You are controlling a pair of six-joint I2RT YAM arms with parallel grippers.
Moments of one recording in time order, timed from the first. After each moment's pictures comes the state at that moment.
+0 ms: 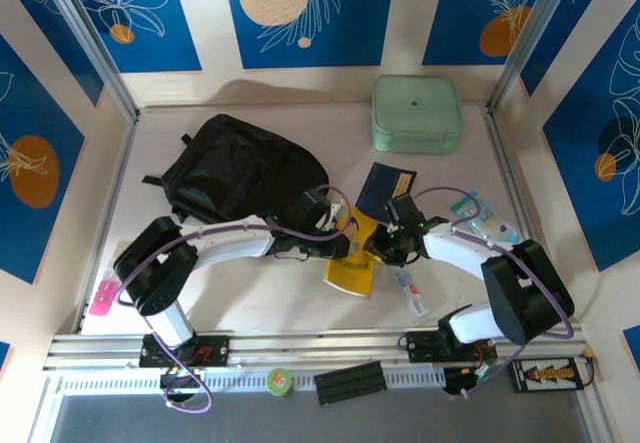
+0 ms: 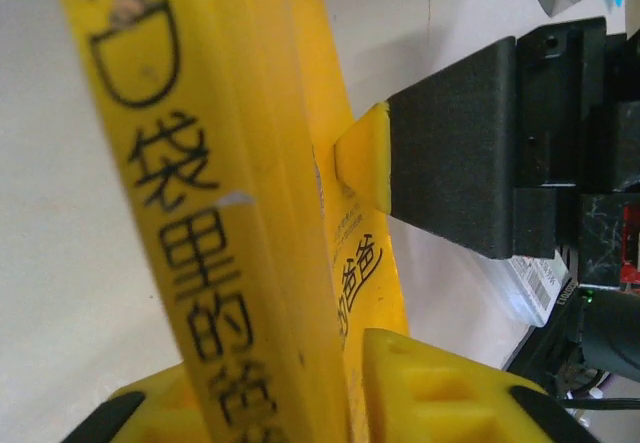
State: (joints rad) left arm -0.90 1.70 1.00 -0.19 0.36 -0.69; right arm 0.45 1.39 0.59 -0.35 -0.30 0.95
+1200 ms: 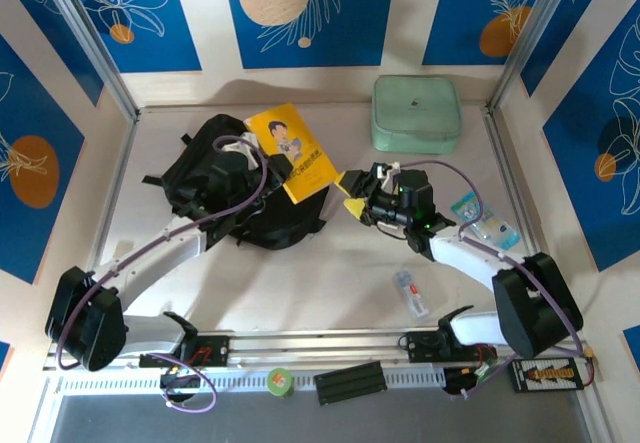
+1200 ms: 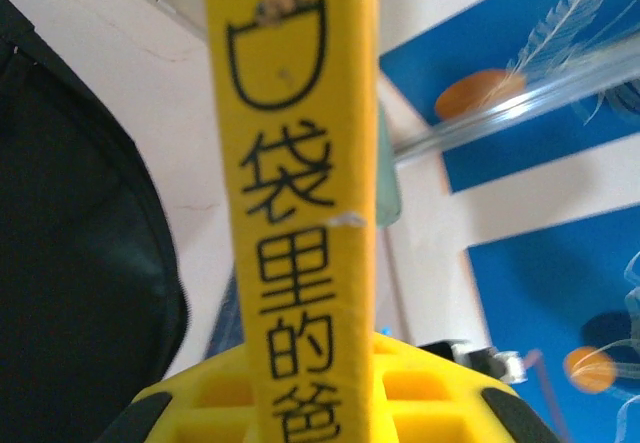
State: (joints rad) left arm -0.57 1.28 0.87 0.16 0.07 -1.04; right arm 0.43 1.32 0.59 0.46 -0.55 1.32
